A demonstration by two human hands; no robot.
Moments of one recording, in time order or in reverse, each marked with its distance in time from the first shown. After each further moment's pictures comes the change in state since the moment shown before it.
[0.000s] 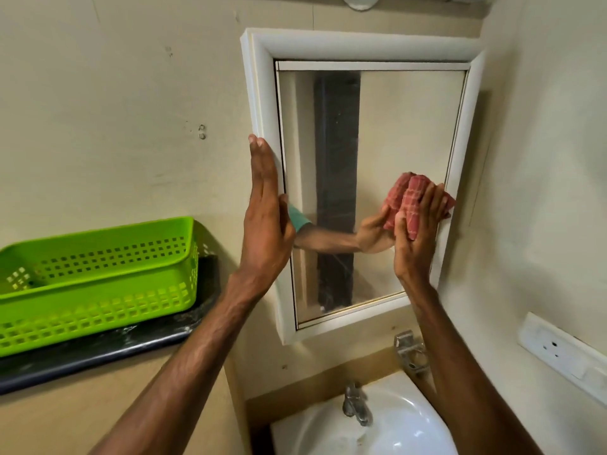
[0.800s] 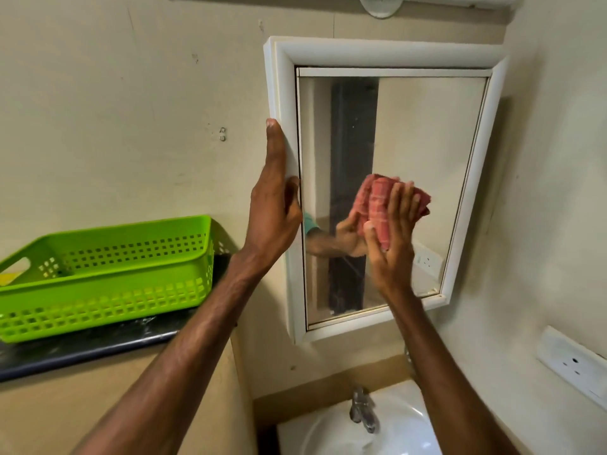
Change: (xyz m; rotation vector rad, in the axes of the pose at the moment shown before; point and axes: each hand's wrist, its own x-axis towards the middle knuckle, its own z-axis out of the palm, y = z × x) left_hand 0.023 0.007 -0.020 0.023 0.032 0.018; right_hand -0.035 -0.065 0.024 0.022 -0.120 -0.206
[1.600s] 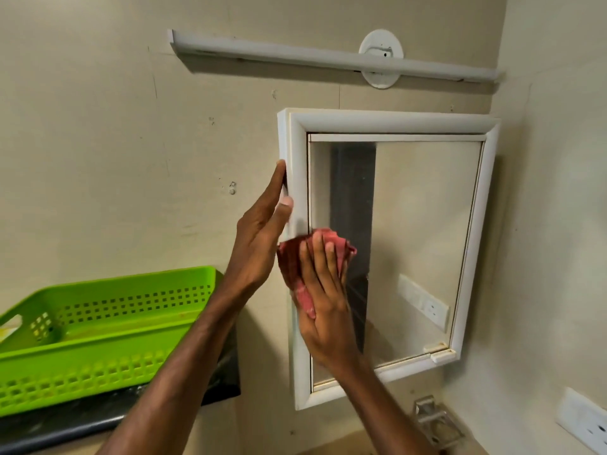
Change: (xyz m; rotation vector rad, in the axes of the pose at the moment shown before) left_hand 0.031 -0.014 -0.034 -0.461 -0.151 -0.227; right_hand -0.026 -0.085 0.066 -0.021 -0.170 -0.328
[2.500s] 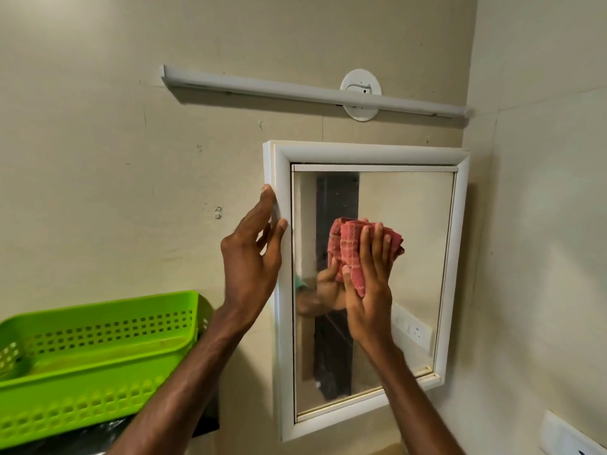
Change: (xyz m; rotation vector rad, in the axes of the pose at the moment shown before) left_hand 0.007 0.002 0.025 0.105 0.338 0.221; right_hand 0.045 0.067 -0.061 0.006 0.218 0.178
